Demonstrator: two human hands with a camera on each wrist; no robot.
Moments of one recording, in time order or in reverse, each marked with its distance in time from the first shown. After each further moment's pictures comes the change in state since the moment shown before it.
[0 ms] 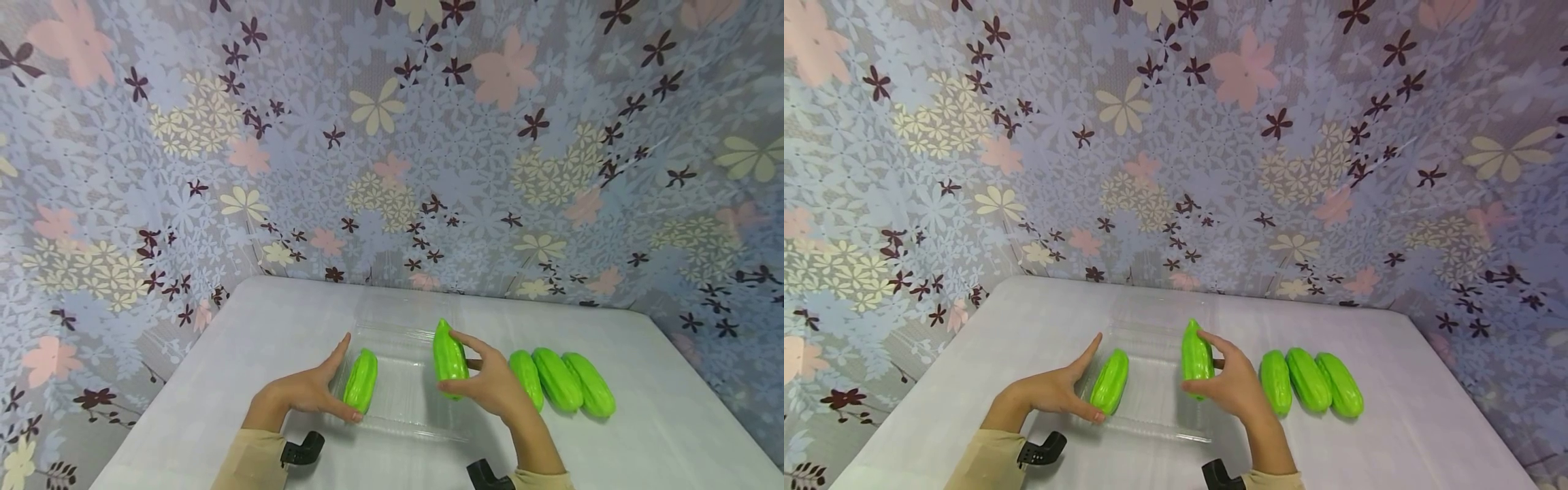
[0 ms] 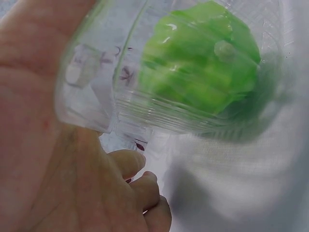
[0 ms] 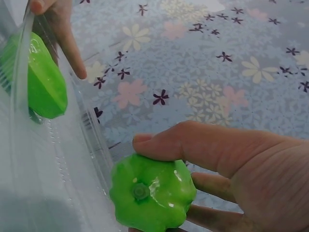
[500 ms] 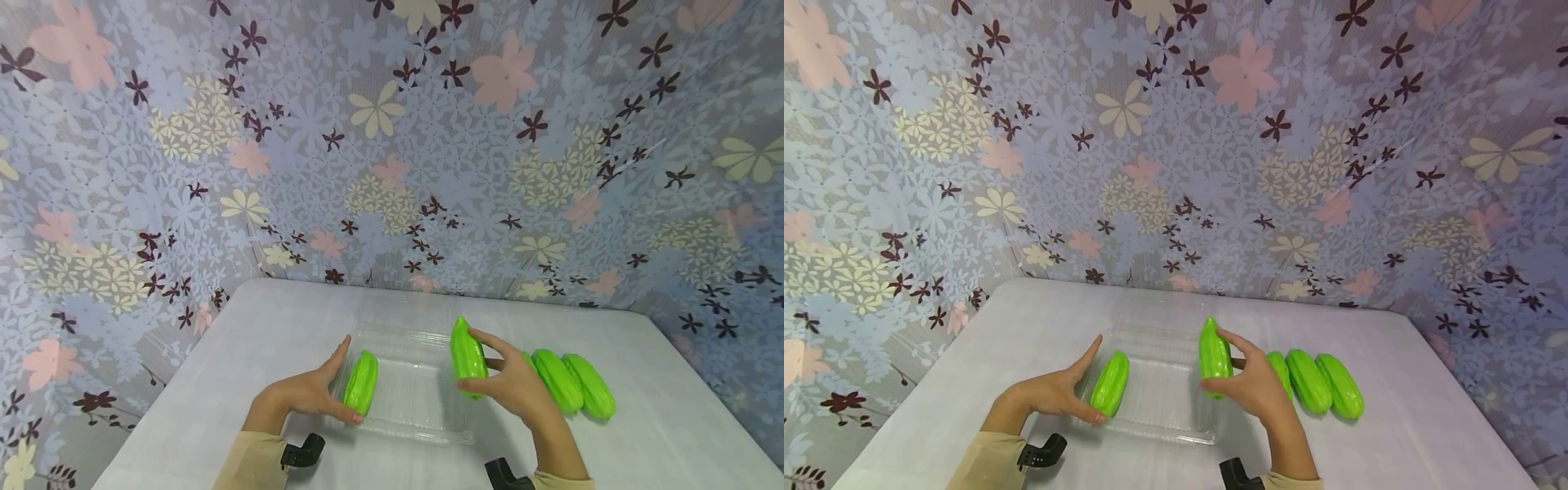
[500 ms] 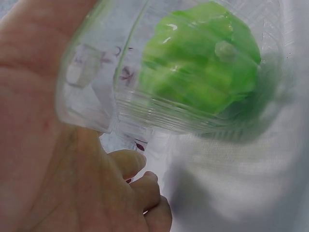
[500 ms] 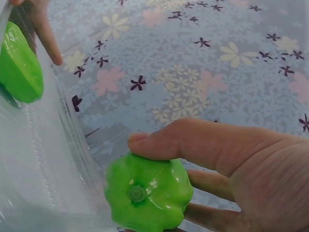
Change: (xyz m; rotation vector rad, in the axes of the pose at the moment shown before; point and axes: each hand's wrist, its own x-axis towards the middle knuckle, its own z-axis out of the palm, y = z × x) left_hand -0.001 0.000 0.000 0.002 -0.003 0.000; right_hand -0.007 0.005 -0.026 -0.009 0.004 0.027
